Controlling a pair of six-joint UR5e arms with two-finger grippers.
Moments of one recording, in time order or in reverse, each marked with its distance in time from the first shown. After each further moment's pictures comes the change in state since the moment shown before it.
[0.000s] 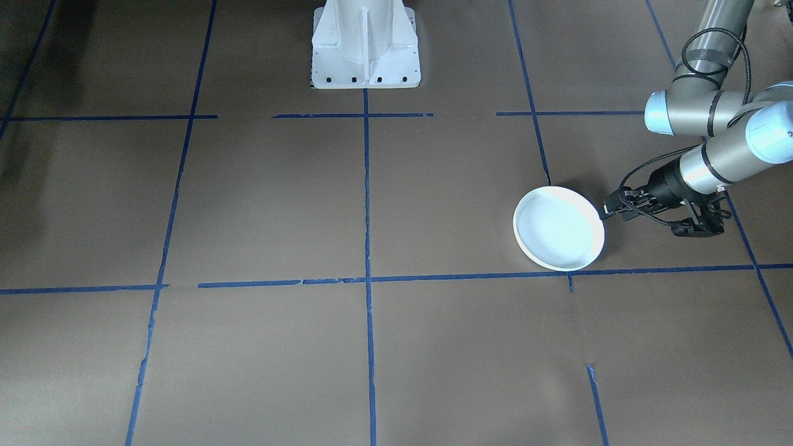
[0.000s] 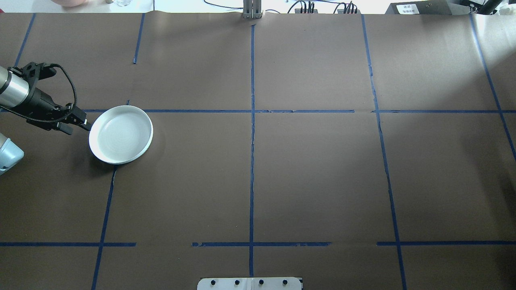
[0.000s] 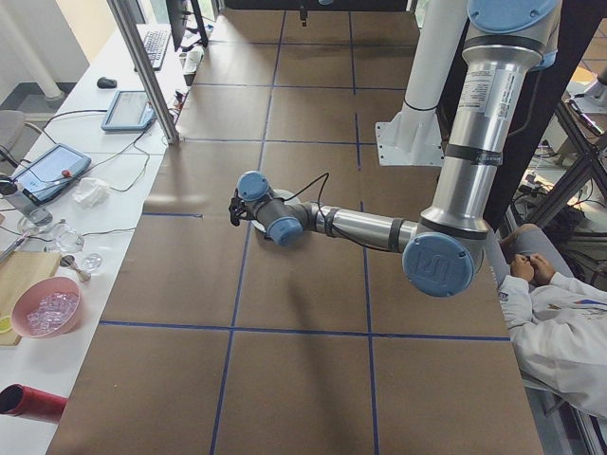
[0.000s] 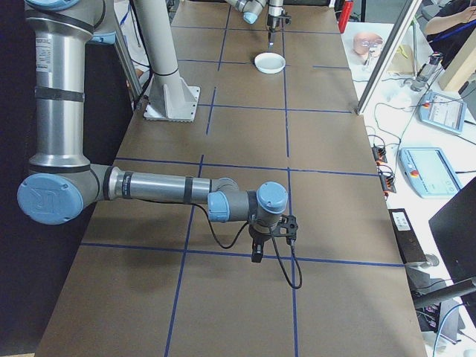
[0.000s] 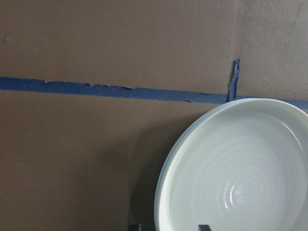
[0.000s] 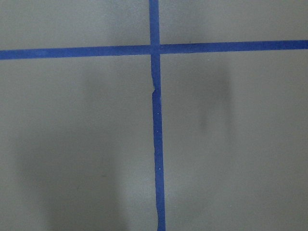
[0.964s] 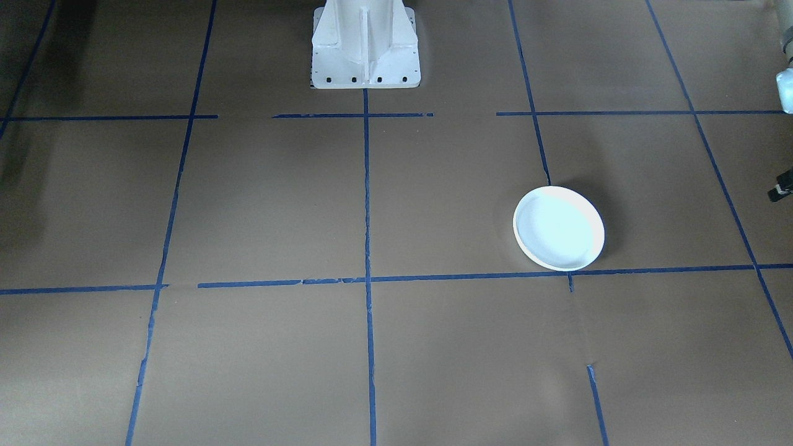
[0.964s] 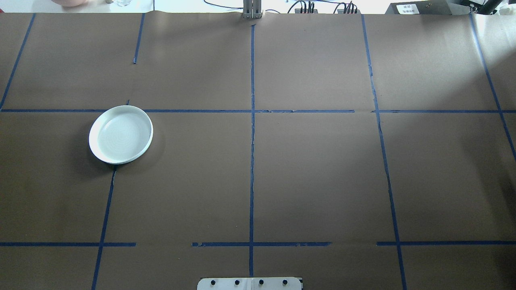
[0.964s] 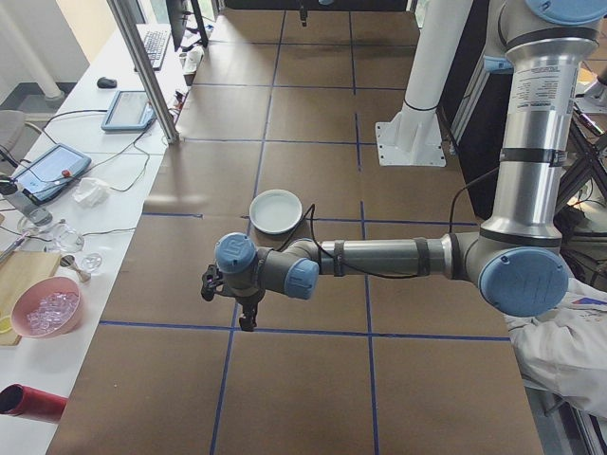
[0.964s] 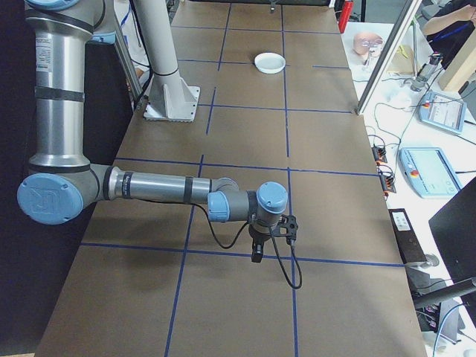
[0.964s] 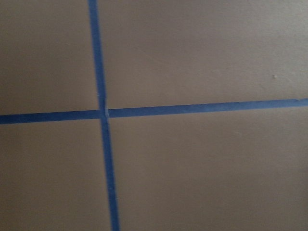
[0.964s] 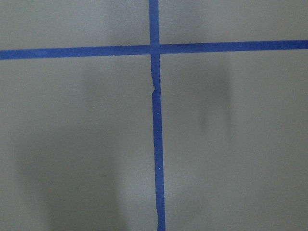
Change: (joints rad) left arm -0.446 0.125 0.037 0.436 0.078 0.852; right arm 0.000 0.000 0.000 0.000 0.000 0.000
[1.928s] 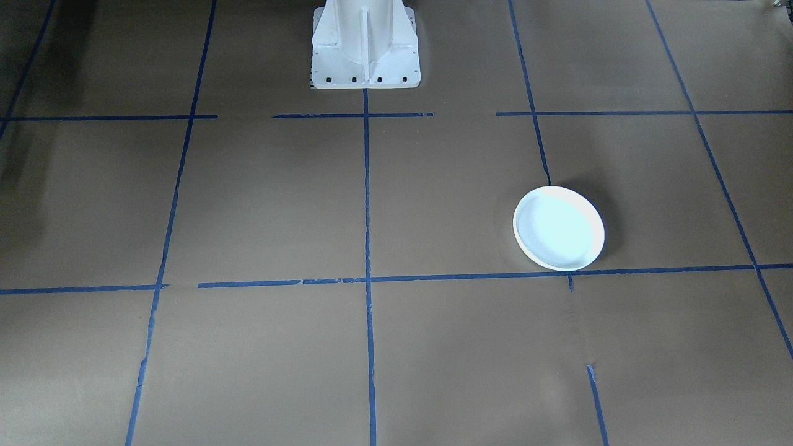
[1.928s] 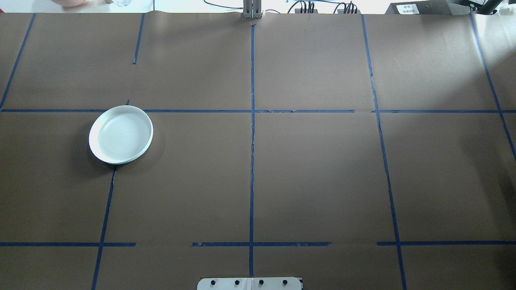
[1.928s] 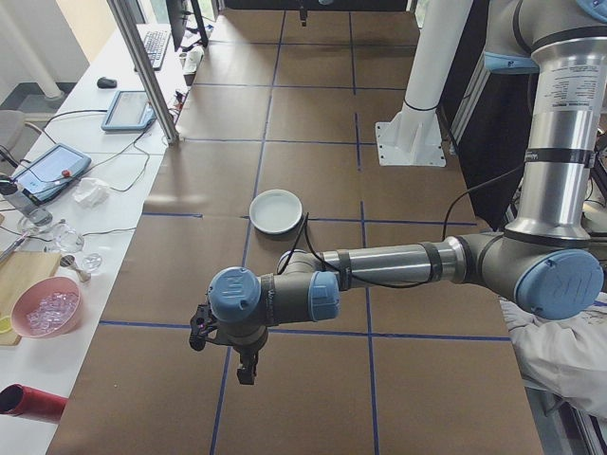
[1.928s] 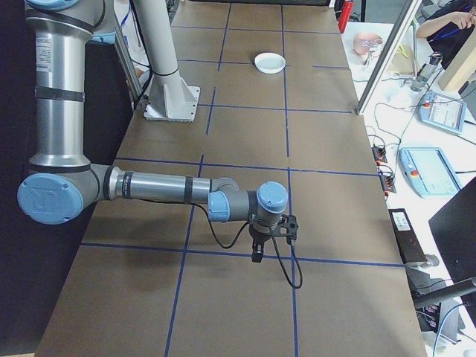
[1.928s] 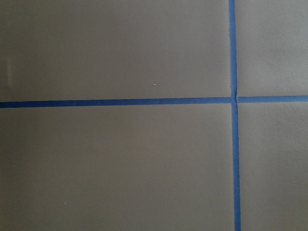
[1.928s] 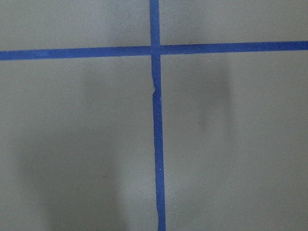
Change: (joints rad) left arm -0.228 0.000 0.000 0.208 0.019 0.241; right arm 0.000 0.001 0.000 0.000 0.000 0.000
